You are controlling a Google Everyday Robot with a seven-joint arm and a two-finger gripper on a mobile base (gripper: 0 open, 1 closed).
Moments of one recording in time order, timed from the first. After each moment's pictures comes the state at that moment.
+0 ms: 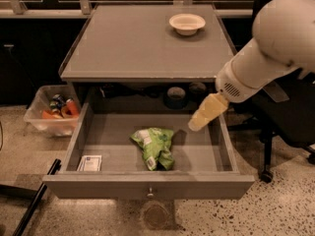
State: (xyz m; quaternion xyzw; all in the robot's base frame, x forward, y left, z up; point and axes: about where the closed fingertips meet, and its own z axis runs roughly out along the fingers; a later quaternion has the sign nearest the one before) arm 0.522 -0.159 0.854 -0.43 0.88 0.04 0.22
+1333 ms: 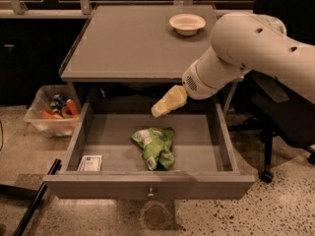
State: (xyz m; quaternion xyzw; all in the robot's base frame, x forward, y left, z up) arm 0.565 -0.082 0.823 -0.28 0.93 0.13 0.22
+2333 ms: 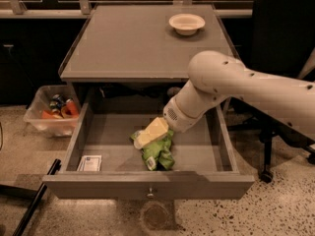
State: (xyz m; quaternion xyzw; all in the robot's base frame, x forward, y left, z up) arm 0.516 -0.031 0.731 -0.28 0.93 0.22 0.10
